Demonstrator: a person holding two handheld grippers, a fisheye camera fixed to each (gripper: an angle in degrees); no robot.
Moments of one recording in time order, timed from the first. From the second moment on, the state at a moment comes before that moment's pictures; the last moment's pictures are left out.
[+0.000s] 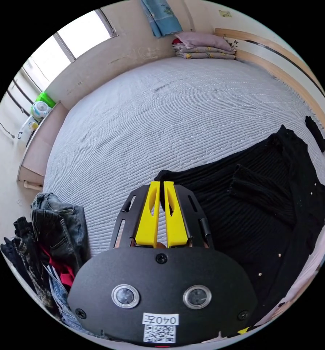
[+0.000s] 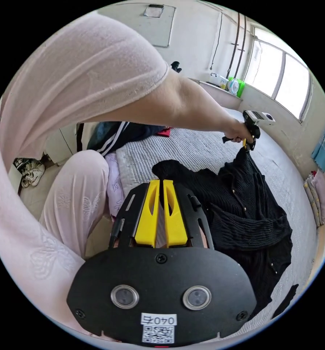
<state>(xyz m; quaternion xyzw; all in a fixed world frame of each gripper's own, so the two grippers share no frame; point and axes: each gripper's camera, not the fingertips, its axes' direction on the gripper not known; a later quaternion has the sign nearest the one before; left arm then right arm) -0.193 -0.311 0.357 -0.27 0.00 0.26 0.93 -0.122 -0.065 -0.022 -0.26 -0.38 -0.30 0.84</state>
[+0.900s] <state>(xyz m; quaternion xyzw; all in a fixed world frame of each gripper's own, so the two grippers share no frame) -0.031 -0.378 0.265 -0.22 0.02 0.34 0.91 0.117 -0.067 -0.016 -0.28 -0.33 0.00 0.90</state>
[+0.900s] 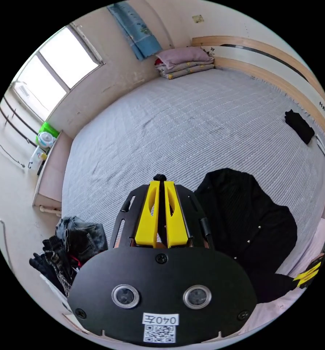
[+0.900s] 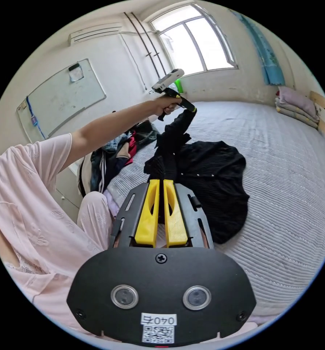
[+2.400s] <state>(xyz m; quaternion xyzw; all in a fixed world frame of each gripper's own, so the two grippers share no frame) -0.075 -0.066 0.021 -0.15 0.13 0.27 0.94 0.070 -0.111 0.043 -0.44 -0.08 -0.15 0.88</state>
